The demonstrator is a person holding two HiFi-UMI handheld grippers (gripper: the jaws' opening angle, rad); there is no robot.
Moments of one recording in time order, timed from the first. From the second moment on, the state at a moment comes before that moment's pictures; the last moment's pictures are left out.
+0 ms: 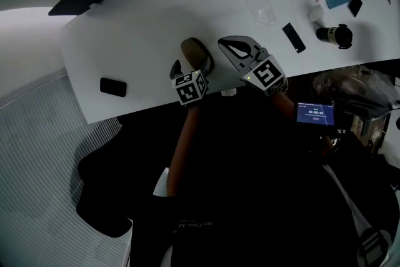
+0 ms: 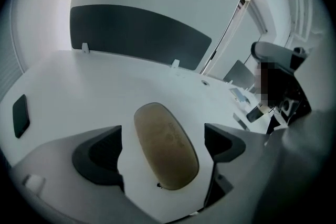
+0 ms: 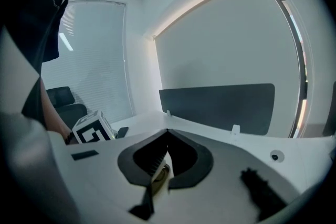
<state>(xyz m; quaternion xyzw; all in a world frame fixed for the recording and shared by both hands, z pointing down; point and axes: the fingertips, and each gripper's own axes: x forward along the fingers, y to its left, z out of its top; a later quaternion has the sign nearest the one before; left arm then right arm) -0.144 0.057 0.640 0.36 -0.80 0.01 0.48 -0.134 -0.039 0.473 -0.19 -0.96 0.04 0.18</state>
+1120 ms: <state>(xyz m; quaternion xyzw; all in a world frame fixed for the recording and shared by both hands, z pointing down) -0.115 0.069 0.662 0.40 -0.75 -0.03 0.53 -0.125 0.035 0.614 -0.30 -0.89 0.01 0.34</state>
